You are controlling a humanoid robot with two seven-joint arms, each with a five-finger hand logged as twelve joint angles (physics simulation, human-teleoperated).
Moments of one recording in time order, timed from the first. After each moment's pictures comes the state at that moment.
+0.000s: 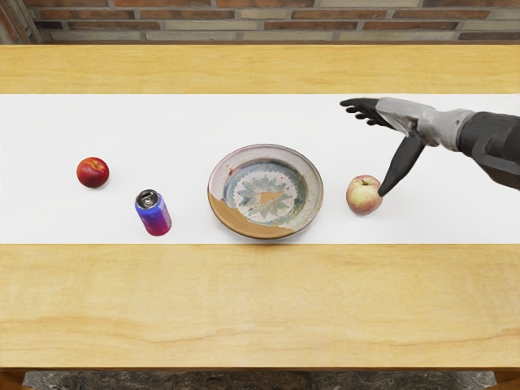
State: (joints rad) left arm -0.04 0.00 0.31 -0.15 0.10 -0.06 0.06; right arm 0.90 -0.79 0.56 1.48 -0.90 0.23 -0.25
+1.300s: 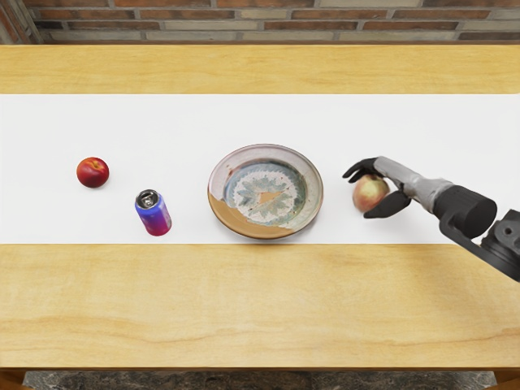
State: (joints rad) left arm -0.04 0.00 0.31 -0.15 0.10 -0.06 0.06; right arm 0.70 -0.69 0.43 1.40 -1.11 -0.07 -0.14
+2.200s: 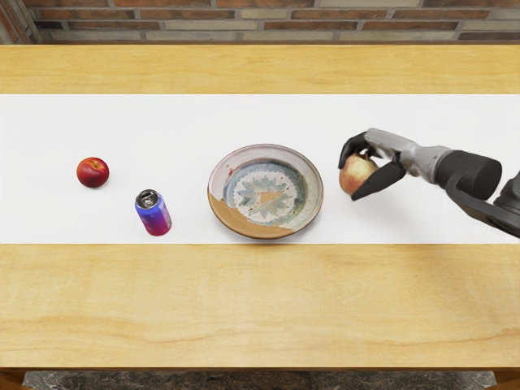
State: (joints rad) left arm -0.04 0.00 0.31 -0.15 0.10 -0.06 0.06; right arm 0.81 -0.70 0.51 1.40 -0.94 0.14 -0.14
